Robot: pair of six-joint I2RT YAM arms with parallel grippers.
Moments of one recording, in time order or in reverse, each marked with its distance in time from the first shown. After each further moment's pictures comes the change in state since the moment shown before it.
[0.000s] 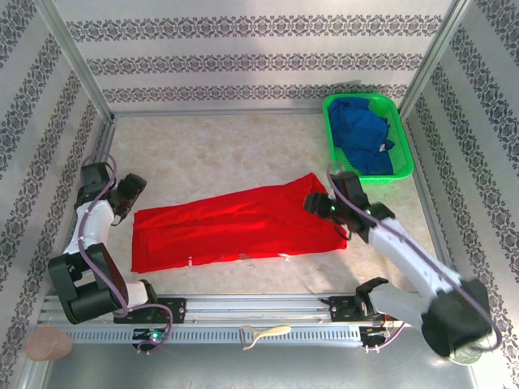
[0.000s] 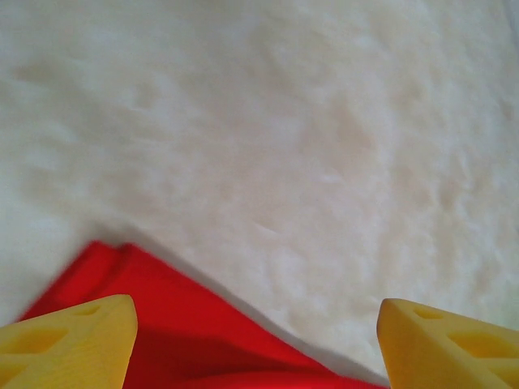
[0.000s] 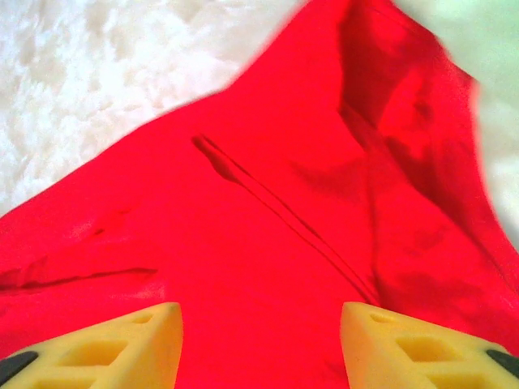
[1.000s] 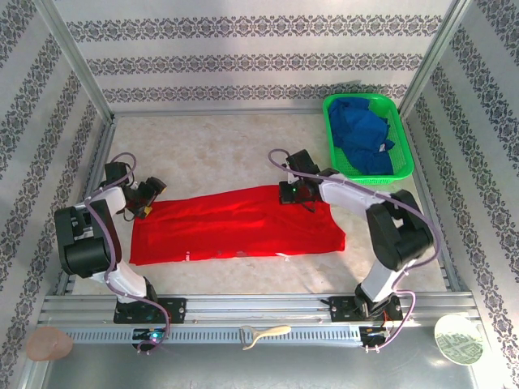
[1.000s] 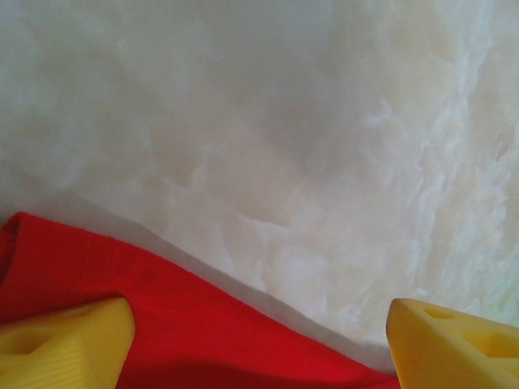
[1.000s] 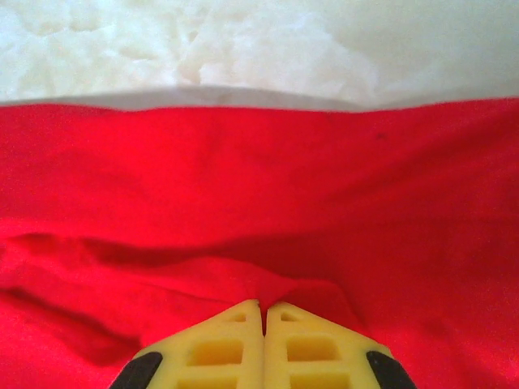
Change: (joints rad) left arm -0.058 0.321 0.021 0.129 0.098 0.004; right arm 0.110 0.523 0.276 0.073 -0.018 -0.243
